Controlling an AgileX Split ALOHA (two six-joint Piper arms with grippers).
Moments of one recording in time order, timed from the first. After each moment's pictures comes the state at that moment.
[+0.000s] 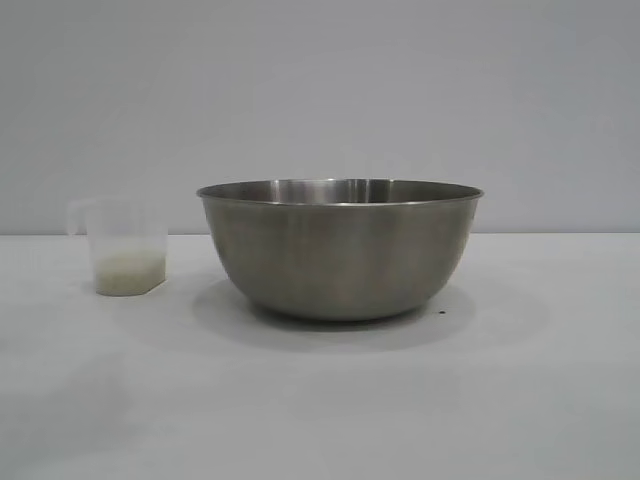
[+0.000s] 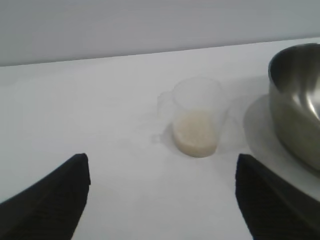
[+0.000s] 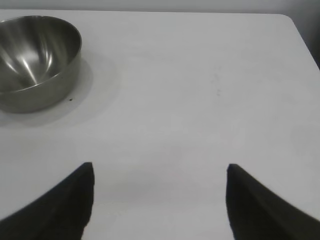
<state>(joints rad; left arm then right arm) -0.27 1.69 -0.11 -0.09 -1.13 -0.04 0.04 -0.02 -0.49 0.08 1.14 -0.07</state>
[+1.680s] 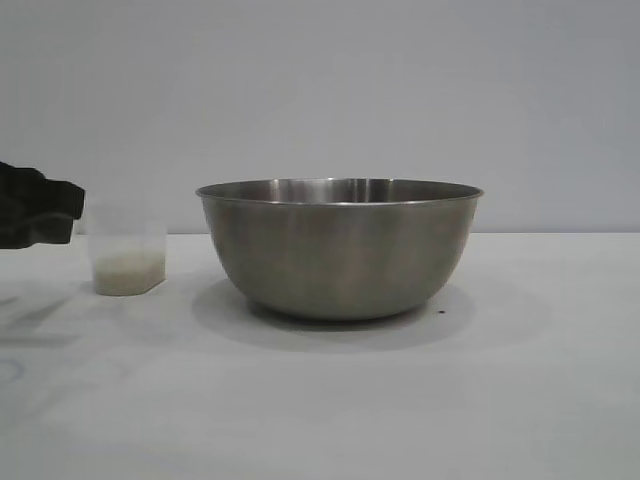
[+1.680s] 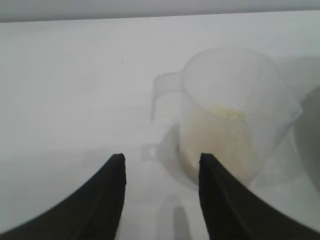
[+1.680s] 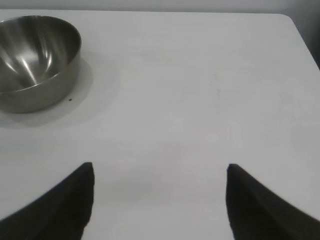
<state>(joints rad) -0.27 2.01 -0.50 -0.19 -1.14 0.00 0.04 -0.02 -0.49 0.08 1.14 -0.07</state>
